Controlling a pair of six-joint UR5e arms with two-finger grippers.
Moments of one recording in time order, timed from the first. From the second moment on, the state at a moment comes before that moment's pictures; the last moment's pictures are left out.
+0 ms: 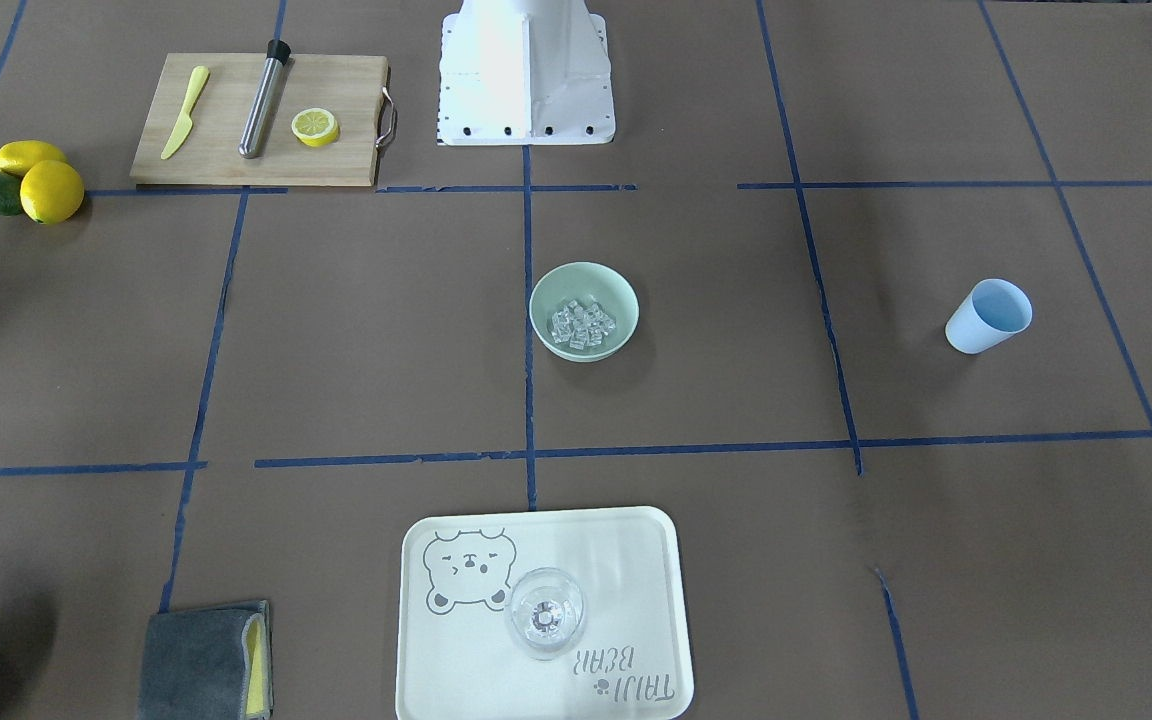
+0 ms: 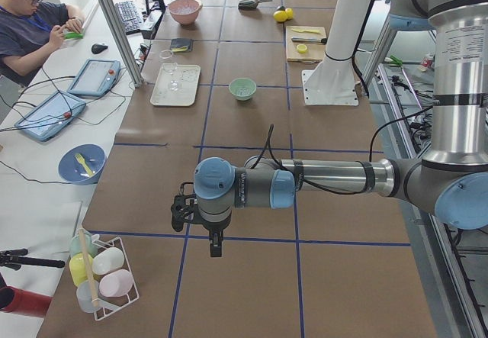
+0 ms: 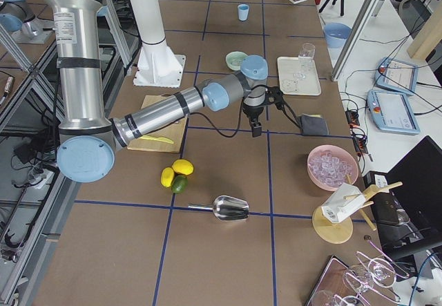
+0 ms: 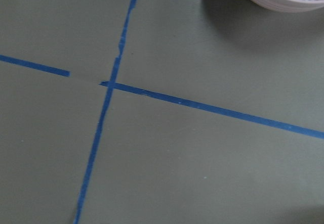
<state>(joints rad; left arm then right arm) -1.66 -1.50 -1.67 -1.58 -2.35 -0.04 1.14 -1.51 2.00 -1.51 2.27 0.45</state>
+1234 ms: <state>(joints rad) -1.66 -1.52 -1.69 -1.59 -2.36 -0.04 0.50 -0.87 1.66 -1.52 1.80 1.21</state>
